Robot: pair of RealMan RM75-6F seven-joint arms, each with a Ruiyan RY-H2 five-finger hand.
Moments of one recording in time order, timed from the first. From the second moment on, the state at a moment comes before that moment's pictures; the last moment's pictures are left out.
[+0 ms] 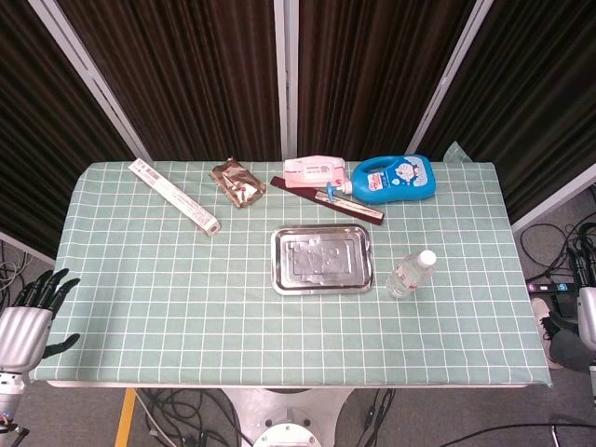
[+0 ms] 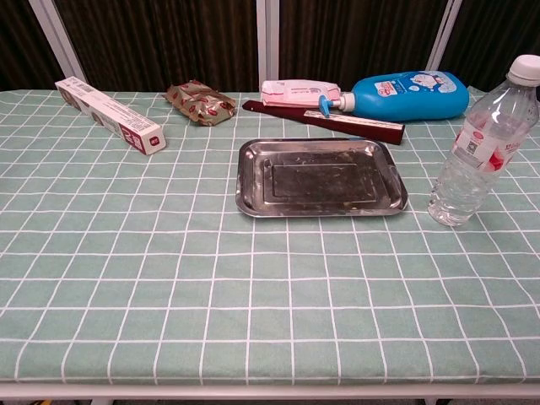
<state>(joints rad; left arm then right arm) -0.09 -1.17 0.00 -1.46 1.58 1.50 0.02 0.14 -1.18 0.11 -1.27 -1.35 1.42 -0.03</state>
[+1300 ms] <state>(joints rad) -0.10 -1.22 -0.01 -1.40 1.59 1.52 -0.04 0.28 -1.46 0.10 -1.05 -1.49 1.20 0.88</state>
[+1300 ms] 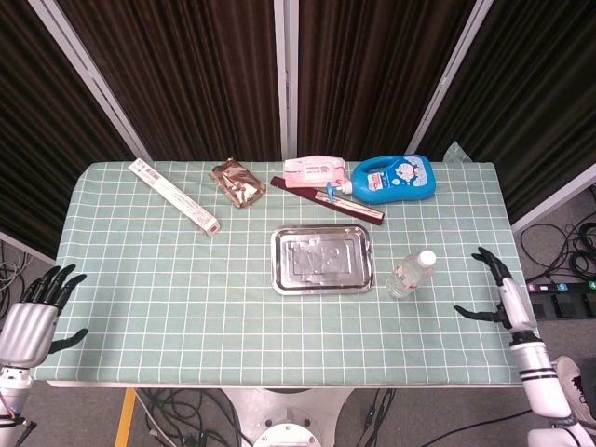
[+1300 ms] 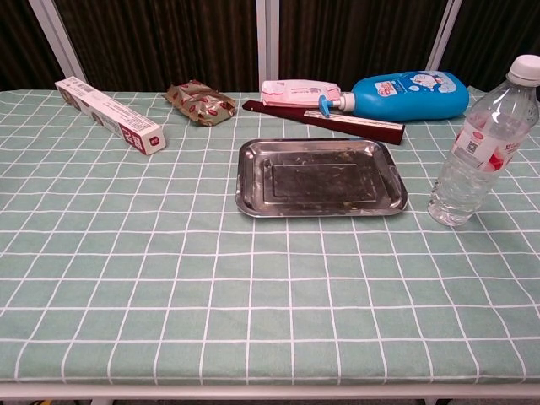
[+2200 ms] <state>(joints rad) -0.11 -1.24 -0.01 -1.35 1.57 1.51 -0.04 0.44 -1.70 0.13 -0.89 -1.50 1.15 0.98</state>
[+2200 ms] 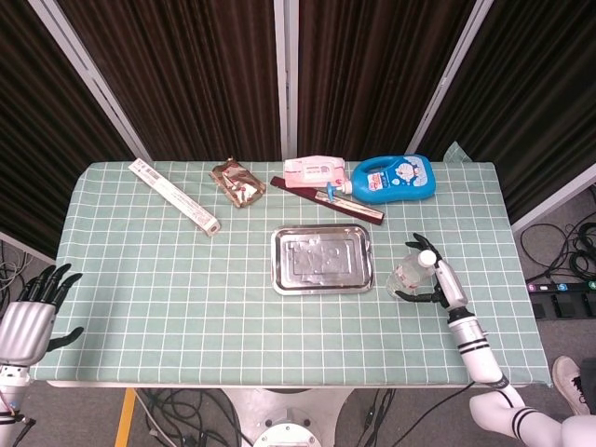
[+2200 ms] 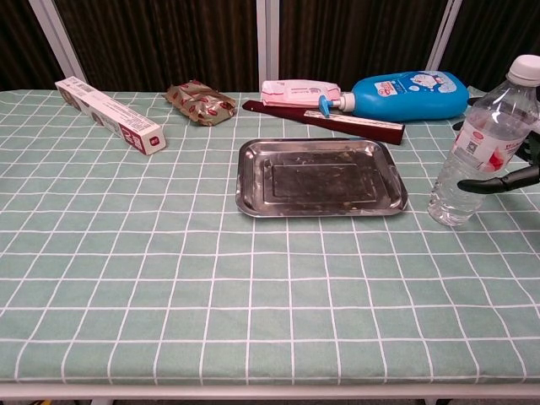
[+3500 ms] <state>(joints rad) -0.11 -1.25 0.00 -1.31 1.56 1.48 -0.07 0.48 -1.79 0.17 -0.81 -1.44 1.14 1.00</state>
